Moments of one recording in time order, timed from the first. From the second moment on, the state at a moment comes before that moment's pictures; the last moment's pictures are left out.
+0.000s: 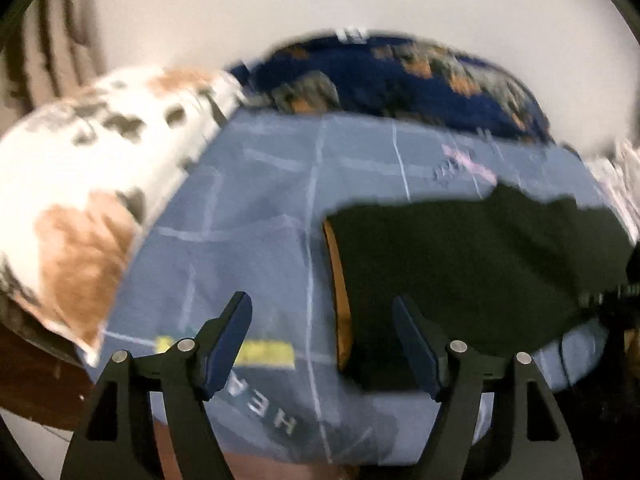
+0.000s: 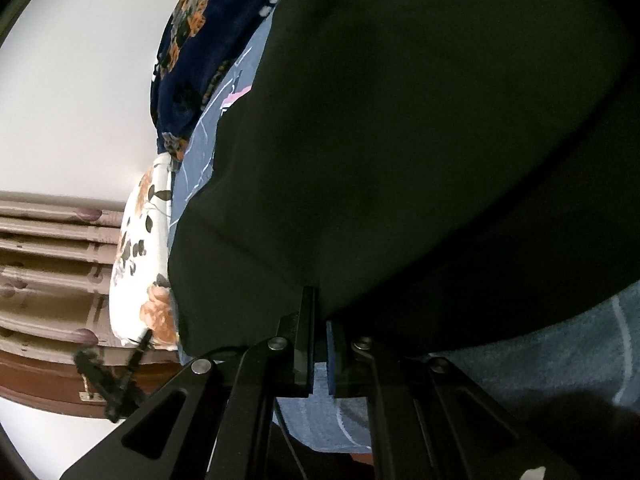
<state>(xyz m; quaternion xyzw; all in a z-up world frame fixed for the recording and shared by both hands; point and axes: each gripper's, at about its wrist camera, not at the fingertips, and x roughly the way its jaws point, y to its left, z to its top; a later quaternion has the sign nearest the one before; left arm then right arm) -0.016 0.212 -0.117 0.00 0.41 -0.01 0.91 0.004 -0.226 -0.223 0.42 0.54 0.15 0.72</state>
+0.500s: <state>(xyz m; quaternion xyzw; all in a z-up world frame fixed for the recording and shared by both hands) 0.020 0.104 -0.193 -0.01 0.51 -0.15 0.85 0.001 -0.239 -0.222 0.44 0.52 0.17 0.72</state>
